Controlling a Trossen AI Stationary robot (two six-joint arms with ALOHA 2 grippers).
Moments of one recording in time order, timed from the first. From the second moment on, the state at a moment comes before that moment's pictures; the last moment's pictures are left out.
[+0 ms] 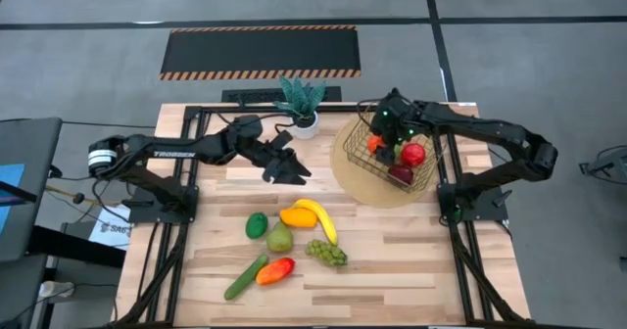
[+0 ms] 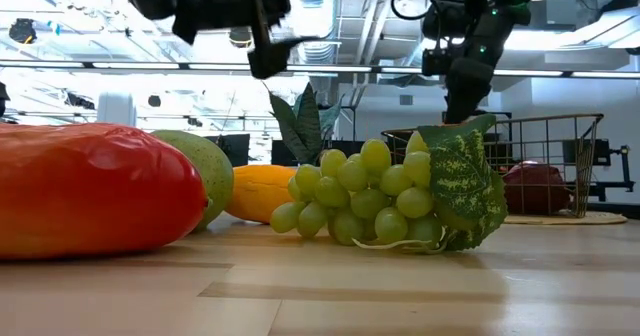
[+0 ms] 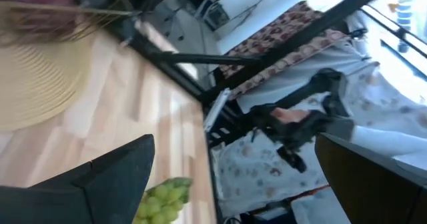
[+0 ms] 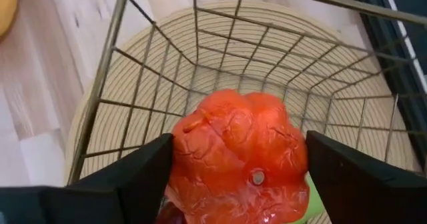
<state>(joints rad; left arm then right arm) 0.29 1.37 0.82 0.39 0.75 -0.81 -0.56 1.33 1.00 -0.75 -0.05 -0.21</state>
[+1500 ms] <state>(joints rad) -0.45 0.72 0.82 -0.59 -0.25 -0.92 0.20 2.06 1.70 -0.27 0.05 0.12</state>
